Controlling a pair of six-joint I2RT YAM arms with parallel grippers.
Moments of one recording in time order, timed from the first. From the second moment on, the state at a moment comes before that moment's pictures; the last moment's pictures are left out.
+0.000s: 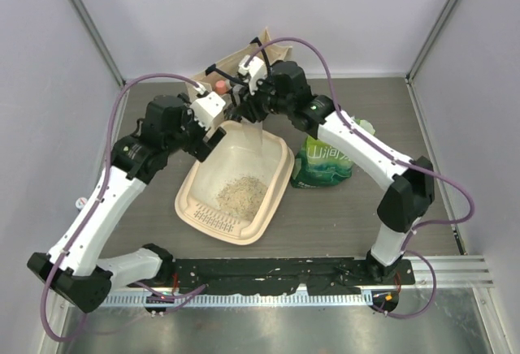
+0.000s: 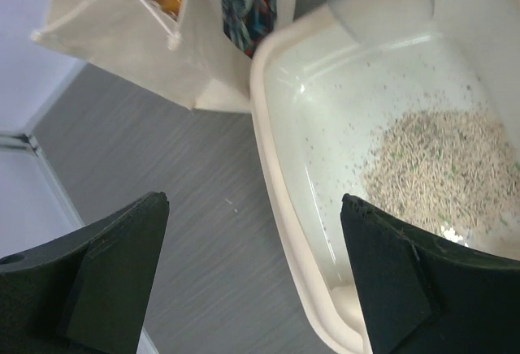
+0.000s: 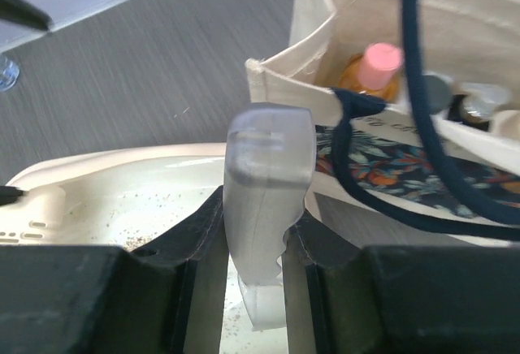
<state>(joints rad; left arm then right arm) -0.49 1.12 1.35 -0.75 -0.04 0.40 0.69 1.79 1.71 -0.29 -0.34 -0.15</state>
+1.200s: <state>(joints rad) -0.30 1.65 1.49 -1.08 -0.05 0.02 0.44 1.36 1.68 -0.27 -0.22 -0.03</state>
